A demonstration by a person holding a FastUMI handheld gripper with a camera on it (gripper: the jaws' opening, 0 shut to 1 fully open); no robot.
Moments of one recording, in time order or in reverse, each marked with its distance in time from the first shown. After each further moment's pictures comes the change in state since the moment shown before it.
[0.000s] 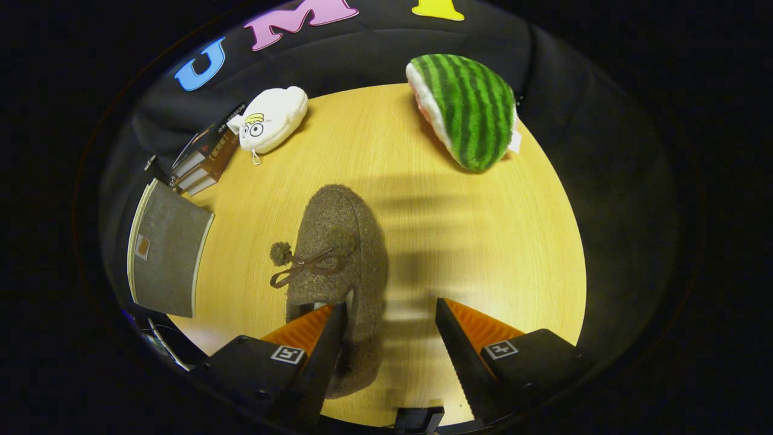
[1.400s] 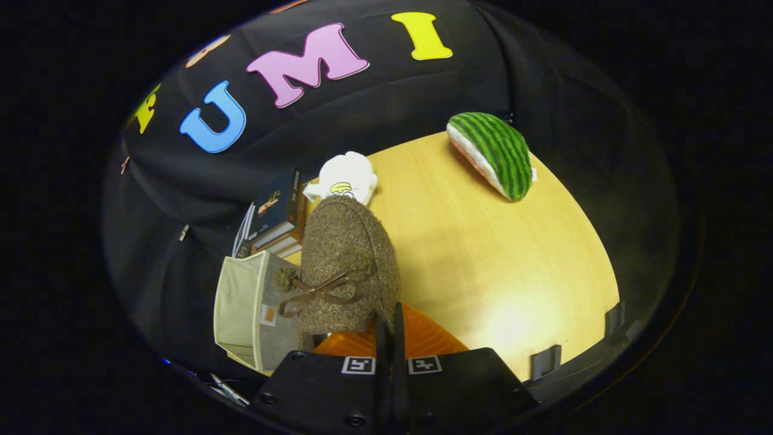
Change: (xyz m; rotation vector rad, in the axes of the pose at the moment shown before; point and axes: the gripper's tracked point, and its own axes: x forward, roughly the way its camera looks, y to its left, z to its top) arm -0.140 0.198 0.056 0.279 -0.246 0.098
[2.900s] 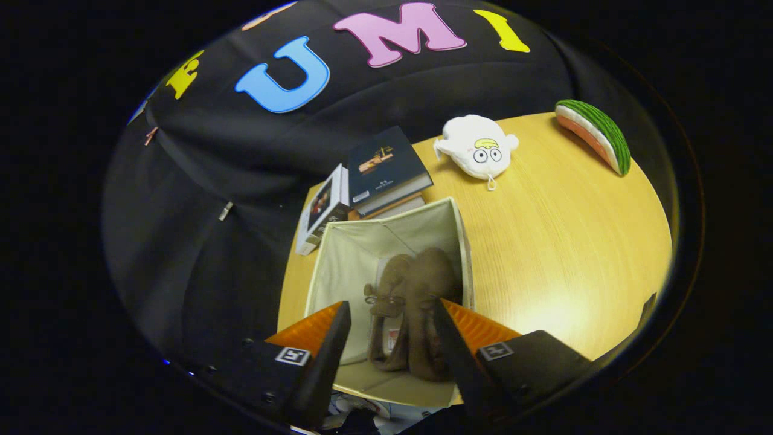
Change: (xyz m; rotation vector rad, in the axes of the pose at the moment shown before) arm 0.053 0.246 -0.079 -0.054 0.015 0.175
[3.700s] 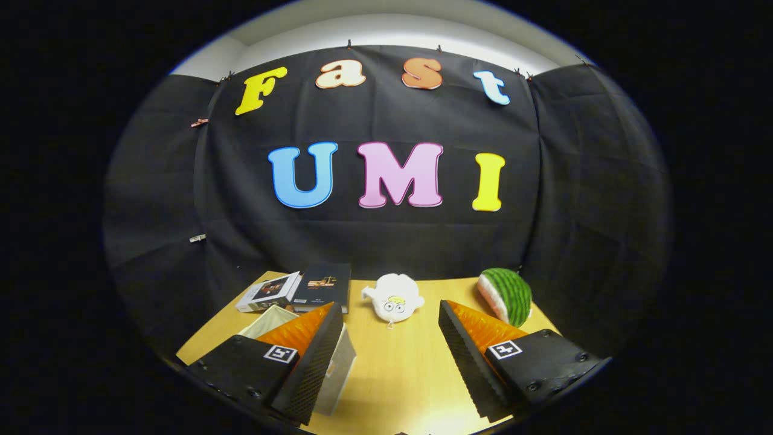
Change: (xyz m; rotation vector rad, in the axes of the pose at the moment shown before) arm -0.193 -0.091 0.121 -0.431 -0.674 -0.251
